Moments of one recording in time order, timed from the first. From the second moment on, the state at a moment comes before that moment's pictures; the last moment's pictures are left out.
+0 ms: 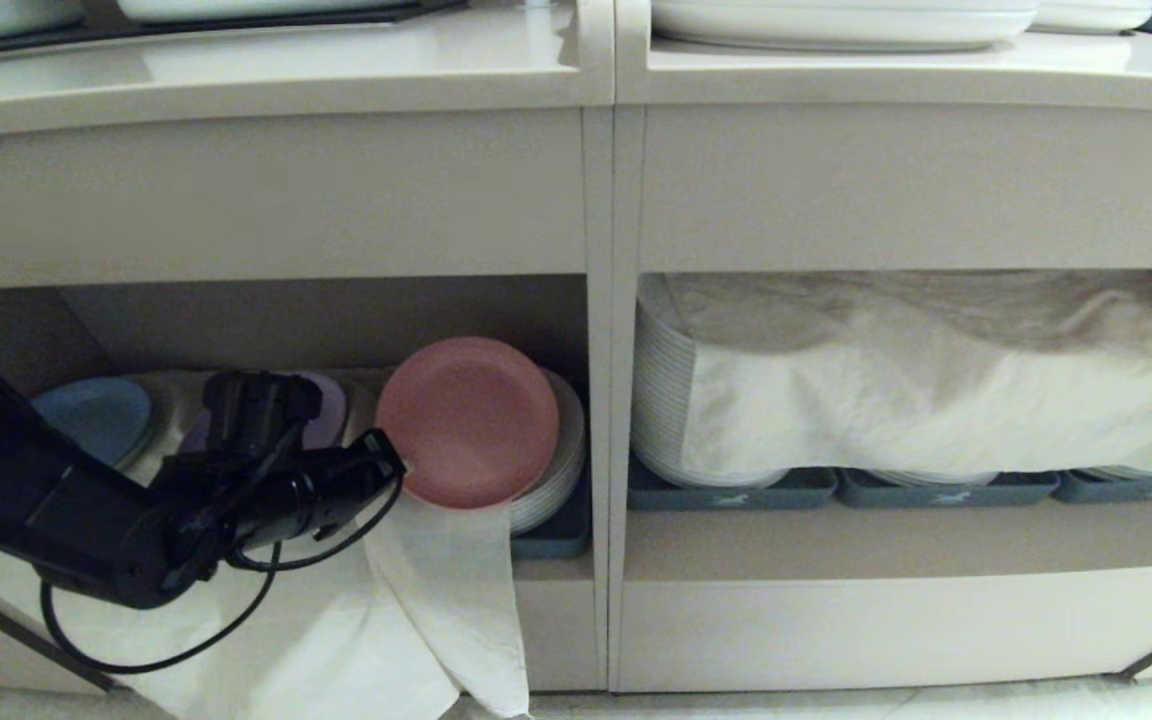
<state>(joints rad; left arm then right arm) -0.20 1.90 -0.68 -0.65 -0.13 -0.80 0.00 0.00 0.00 -0.01 -0.05 0.09</state>
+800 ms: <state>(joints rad) -0.19 1.87 -0.65 -0.62 -0.14 -0.93 0.00 0.00 0.00 -0.01 -0.05 0.09</state>
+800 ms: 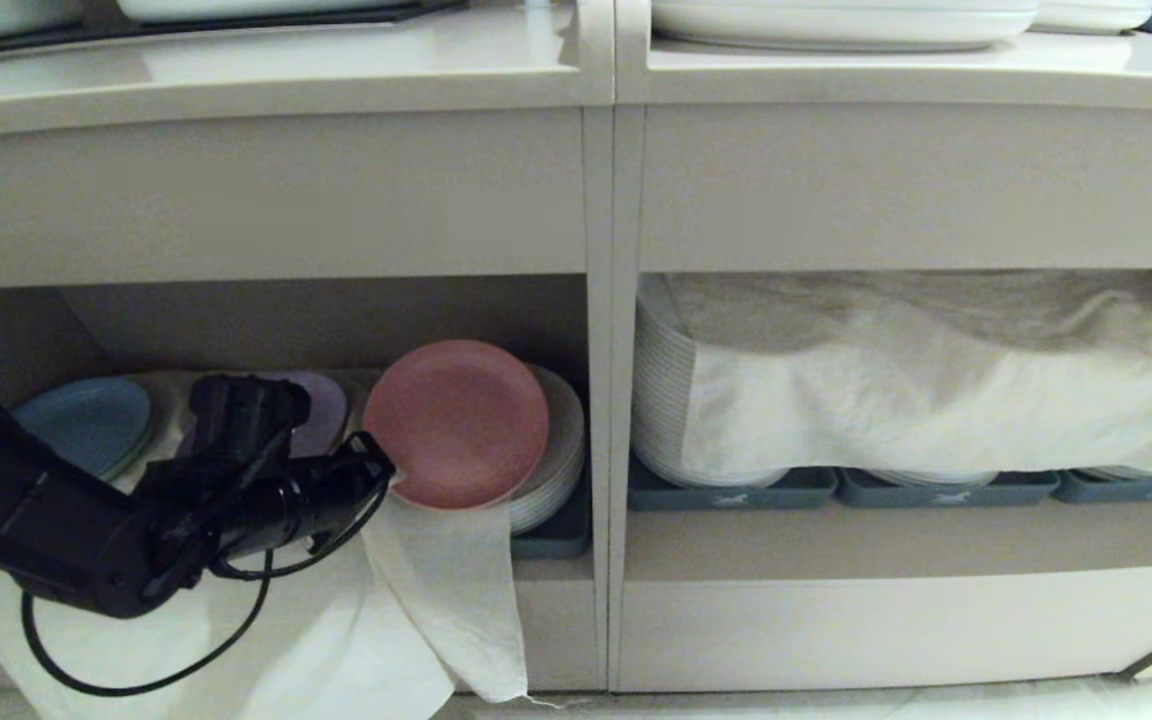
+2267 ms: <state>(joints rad) -0.18 1.61 -0.38 -0.62 -0.14 -1.06 0.00 0.00 0.00 -0.01 -0.06 0.09</state>
